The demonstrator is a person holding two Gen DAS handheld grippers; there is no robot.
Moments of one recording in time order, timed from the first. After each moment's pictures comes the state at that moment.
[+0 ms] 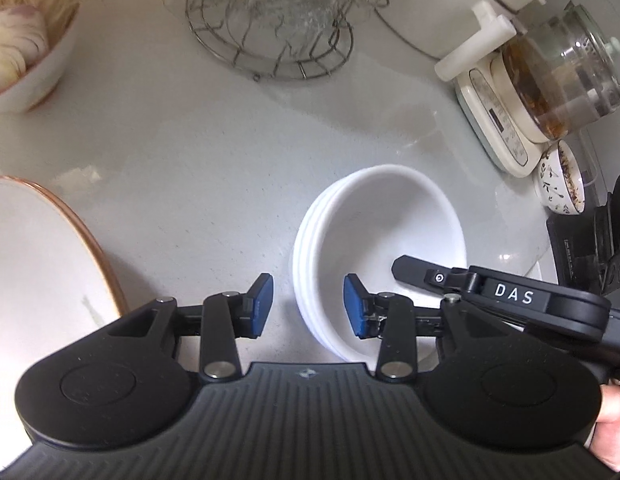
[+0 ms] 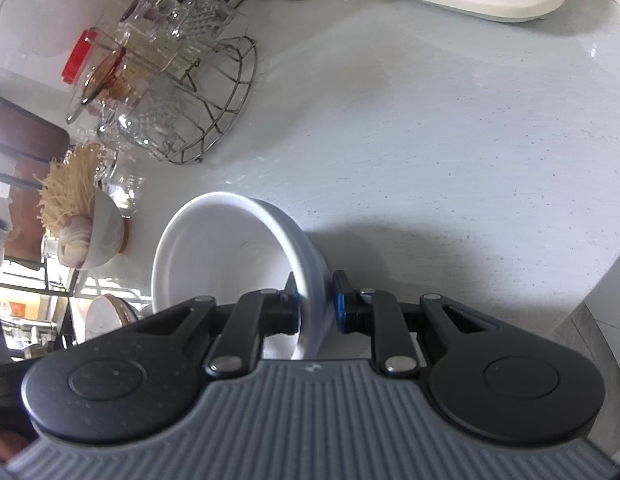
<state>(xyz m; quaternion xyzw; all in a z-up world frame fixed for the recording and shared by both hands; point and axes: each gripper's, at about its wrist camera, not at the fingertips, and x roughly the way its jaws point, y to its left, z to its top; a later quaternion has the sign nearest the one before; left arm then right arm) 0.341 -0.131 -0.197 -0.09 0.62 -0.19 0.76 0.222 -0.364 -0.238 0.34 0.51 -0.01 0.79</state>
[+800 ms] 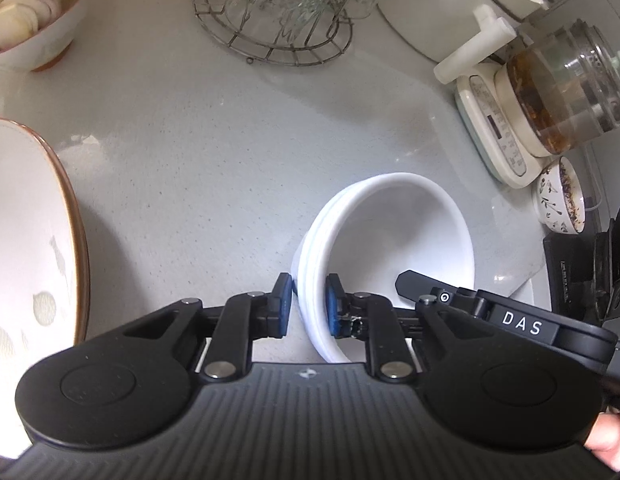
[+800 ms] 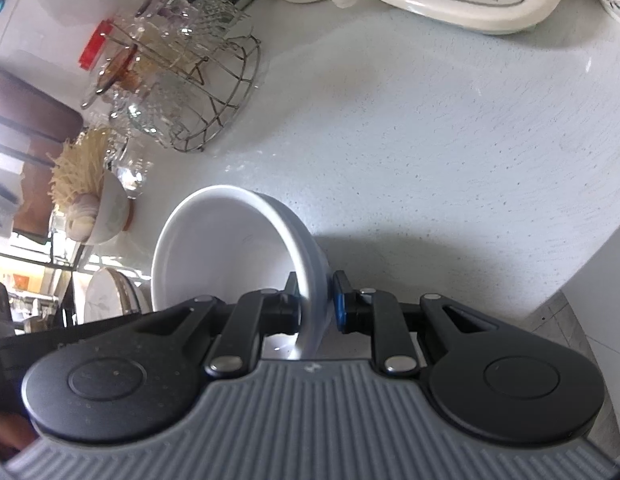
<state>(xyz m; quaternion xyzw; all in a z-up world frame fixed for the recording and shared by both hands) 0.317 -0.150 -0.195 -0.12 0.61 -0.14 0.77 0.205 -0.381 -0.224 0.31 0.52 0.03 0.80</state>
